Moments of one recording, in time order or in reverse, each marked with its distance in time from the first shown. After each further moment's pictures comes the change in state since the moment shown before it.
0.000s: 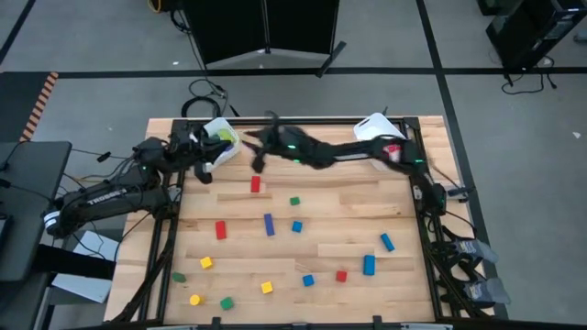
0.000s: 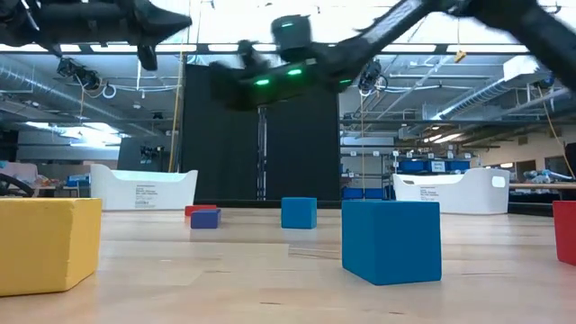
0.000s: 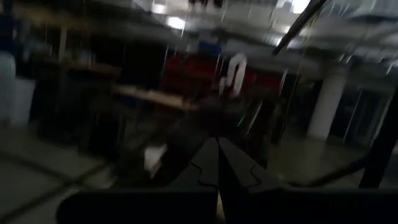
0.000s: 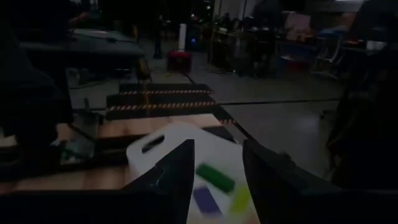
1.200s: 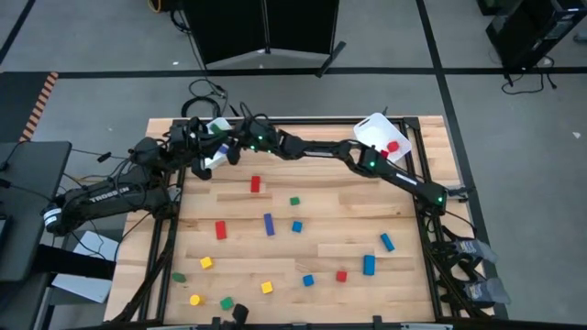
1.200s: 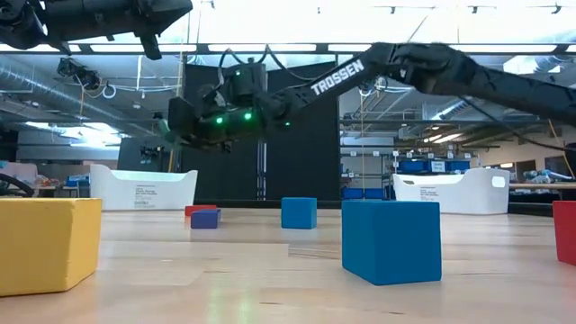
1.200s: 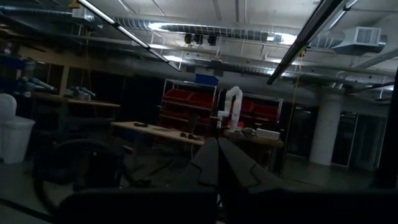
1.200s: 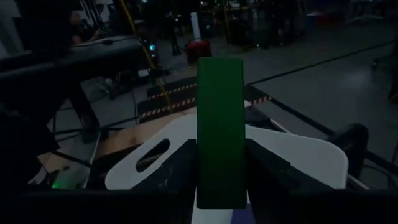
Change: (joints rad) left arm -0.001 0.030 0.000 0.221 -0.025 -0.002; right arm -0.072 0.584 0.850 -0.316 -0.175 0.286
